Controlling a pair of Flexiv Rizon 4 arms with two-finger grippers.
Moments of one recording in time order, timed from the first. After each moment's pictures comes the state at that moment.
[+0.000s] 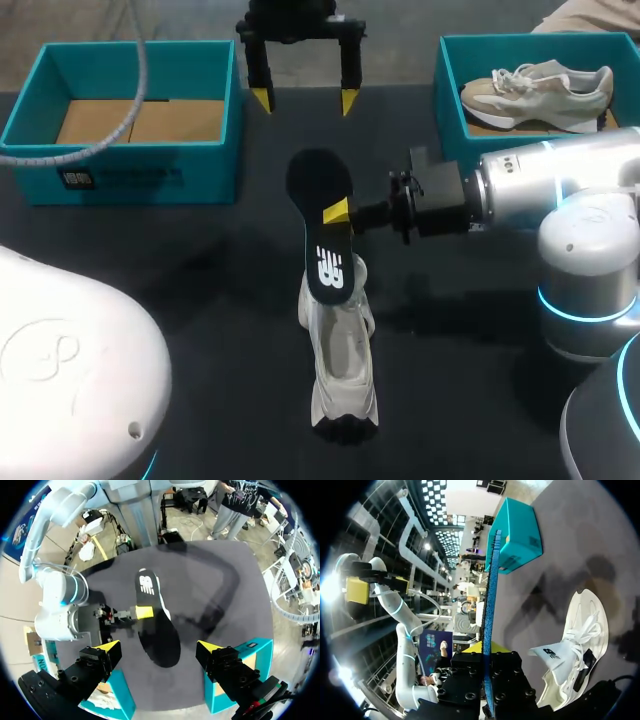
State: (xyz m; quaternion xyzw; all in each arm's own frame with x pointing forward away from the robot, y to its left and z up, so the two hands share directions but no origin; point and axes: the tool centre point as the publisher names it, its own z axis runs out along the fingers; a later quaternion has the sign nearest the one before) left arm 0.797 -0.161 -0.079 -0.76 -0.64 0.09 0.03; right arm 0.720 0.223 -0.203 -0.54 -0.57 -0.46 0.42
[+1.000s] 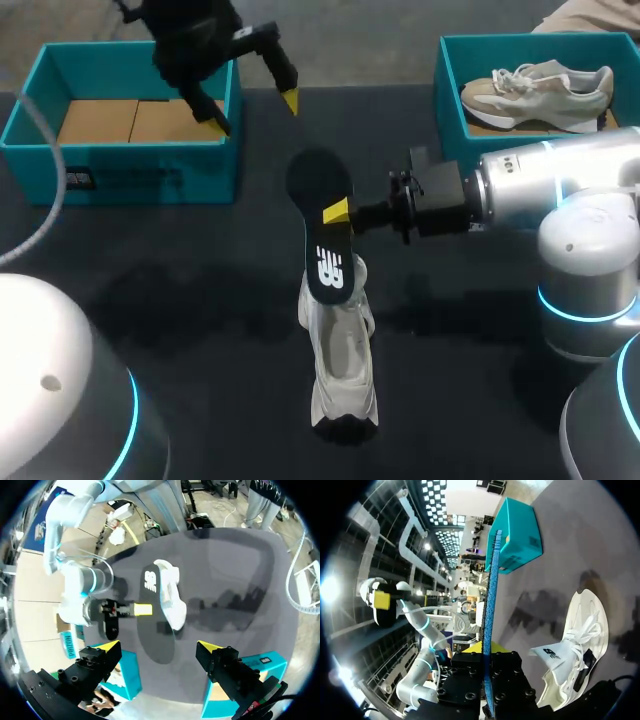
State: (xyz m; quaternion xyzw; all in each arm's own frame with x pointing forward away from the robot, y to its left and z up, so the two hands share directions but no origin) left arm 0.777 -0.107 -0.080 -0.71 -0.67 0.18 -0.14; right arm 0.720 0.223 -0.203 -0.54 -0.57 -0.46 0.42
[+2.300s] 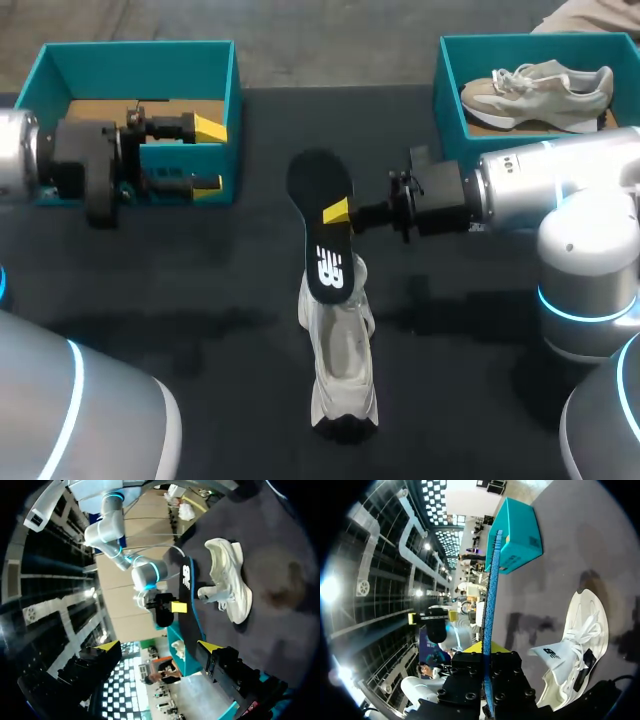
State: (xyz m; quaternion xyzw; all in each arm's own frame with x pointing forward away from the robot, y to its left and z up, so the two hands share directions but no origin) left arm 0.750 -0.060 -0.112 -0.53 -0.55 0.39 -0.52; right arm 0.720 0.223 -0.203 -0.54 -0.57 -0.46 0.42
